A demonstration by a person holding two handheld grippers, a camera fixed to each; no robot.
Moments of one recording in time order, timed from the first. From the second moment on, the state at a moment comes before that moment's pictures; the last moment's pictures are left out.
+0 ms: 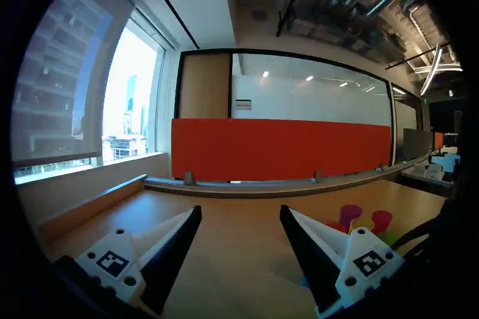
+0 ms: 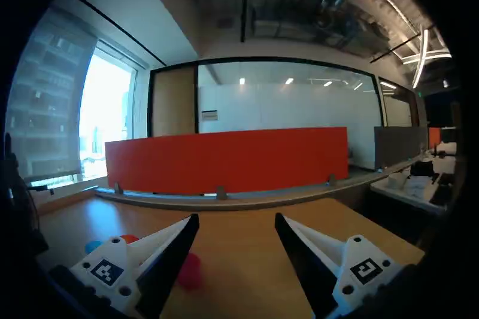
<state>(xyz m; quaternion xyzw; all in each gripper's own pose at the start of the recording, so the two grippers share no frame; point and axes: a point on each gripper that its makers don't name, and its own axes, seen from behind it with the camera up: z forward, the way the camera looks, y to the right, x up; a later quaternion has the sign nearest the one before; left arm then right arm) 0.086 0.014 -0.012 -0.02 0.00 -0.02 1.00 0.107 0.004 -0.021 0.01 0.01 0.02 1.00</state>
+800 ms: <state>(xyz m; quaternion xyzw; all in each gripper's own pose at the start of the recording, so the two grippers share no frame) 0.041 0.005 -0.009 0.01 0.04 0.01 1.00 0.099 0.014 -0.022 -0.02 0.02 0.01 1.00</state>
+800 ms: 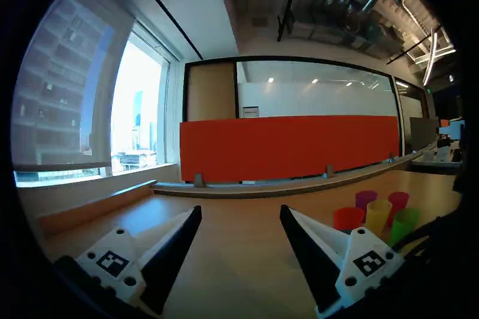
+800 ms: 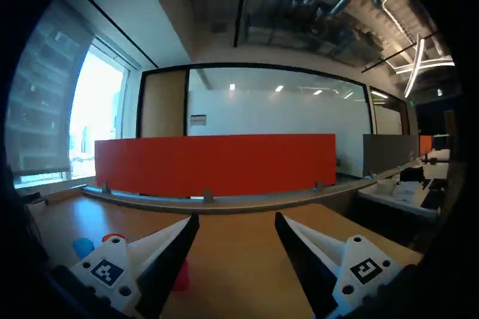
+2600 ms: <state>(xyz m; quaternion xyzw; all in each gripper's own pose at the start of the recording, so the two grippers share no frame) 0.000 -0.001 0.000 0.00 0.00 0.00 1.00 0.095 0.005 -0.031 -0.01 0.02 0.01 1.00</state>
